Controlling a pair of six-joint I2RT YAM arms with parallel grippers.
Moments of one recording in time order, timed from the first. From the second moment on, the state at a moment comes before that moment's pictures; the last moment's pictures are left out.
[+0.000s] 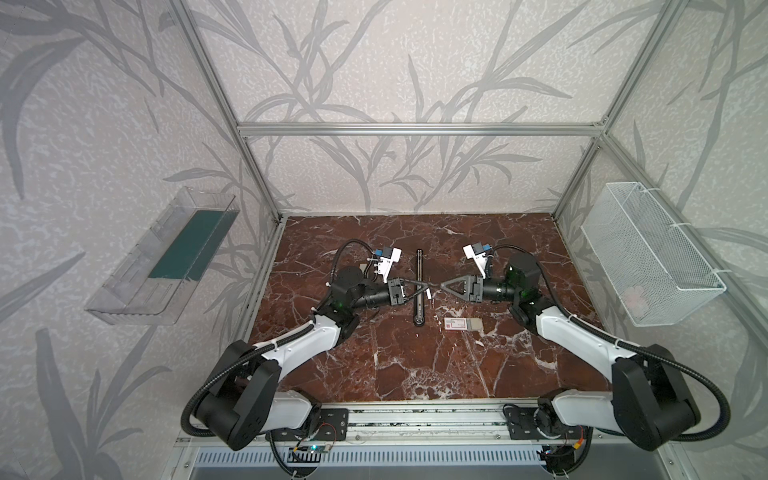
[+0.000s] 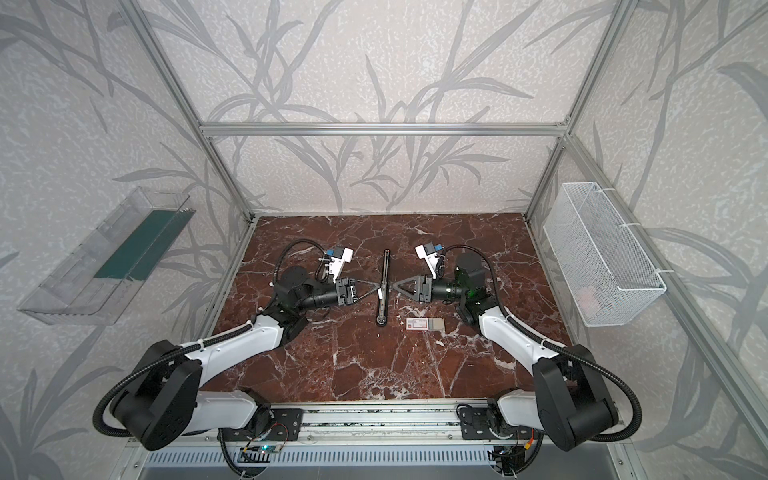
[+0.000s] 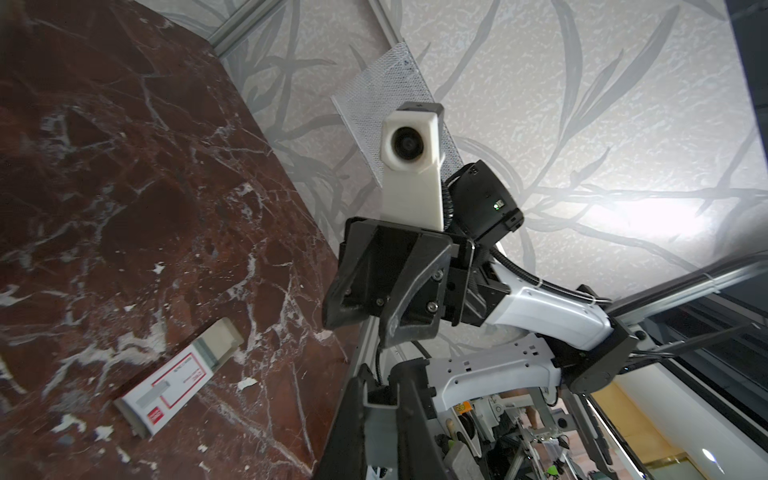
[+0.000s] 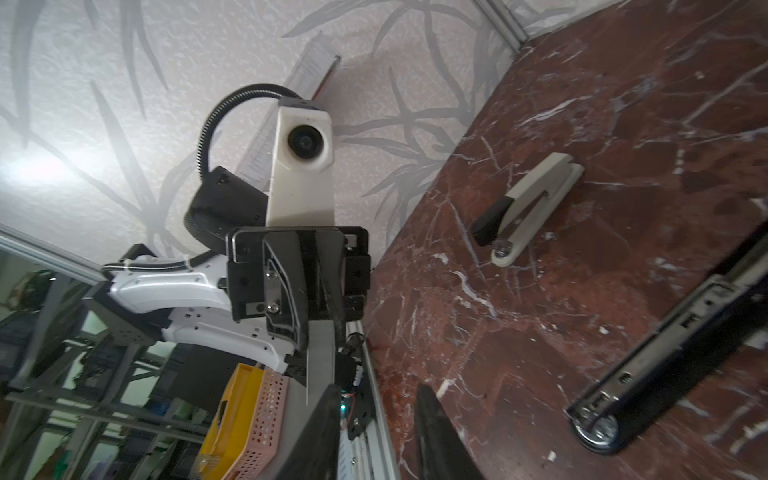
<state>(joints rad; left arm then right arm) -0.50 1.31 0.64 0.61 0.81 -0.97 0.36 1.30 0.70 0.32 -0.98 0.67</state>
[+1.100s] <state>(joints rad) -0.49 1.32 0.92 -0.35 0.27 -0.54 0.61 1.88 0.99 -0.06 -0.44 0.48</state>
